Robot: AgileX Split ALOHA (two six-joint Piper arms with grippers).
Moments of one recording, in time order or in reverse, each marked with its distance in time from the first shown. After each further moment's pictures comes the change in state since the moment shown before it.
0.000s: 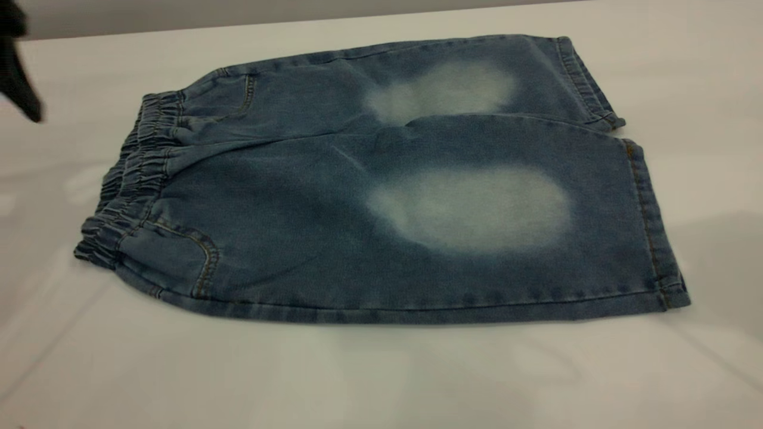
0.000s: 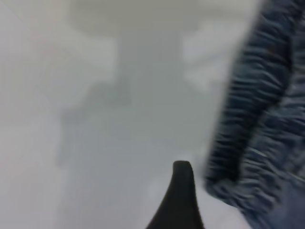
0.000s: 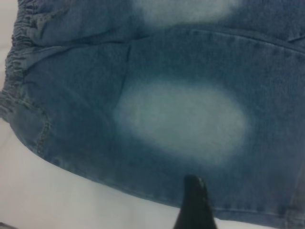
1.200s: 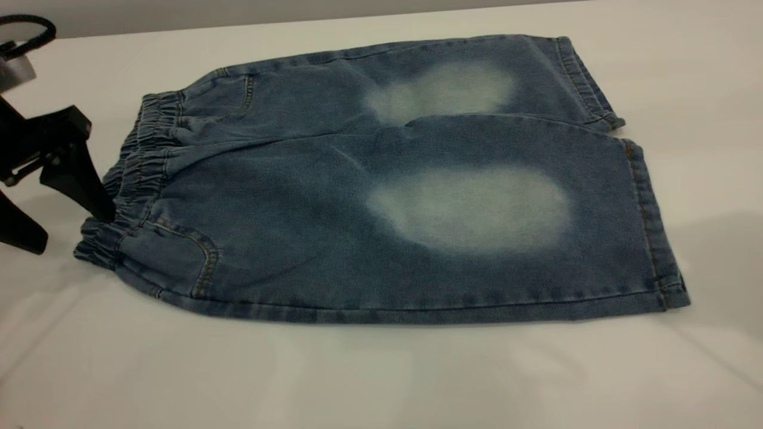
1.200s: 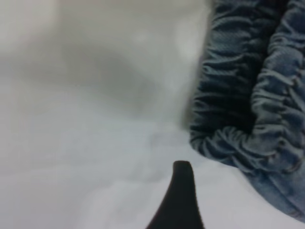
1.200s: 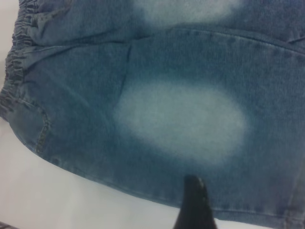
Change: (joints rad) left arm 0.031 0.132 0.187 -0.360 -0.108 0.370; right arm 0.000 0.000 0.001 0.000 0.000 -0.008
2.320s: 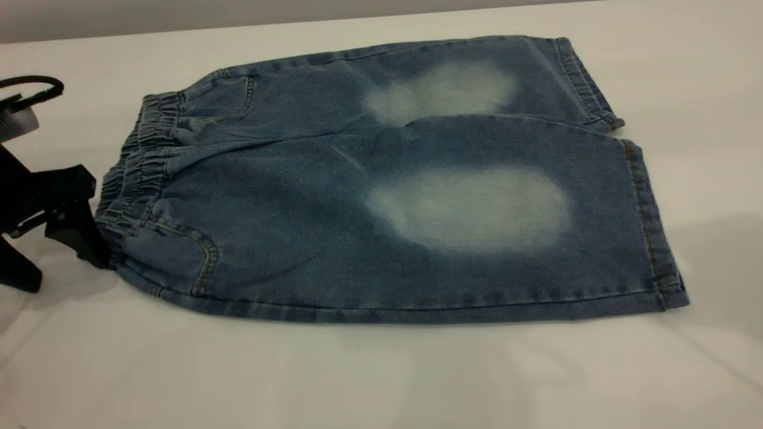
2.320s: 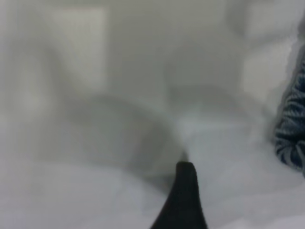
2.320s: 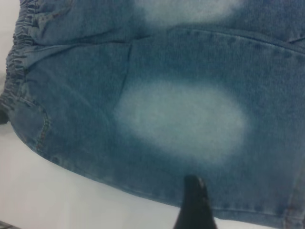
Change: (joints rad) left arm 0.000 0.099 0.075 0.013 -0.217 0.021; right arm 0.000 0.000 0.000 0.000 0.000 -0.001
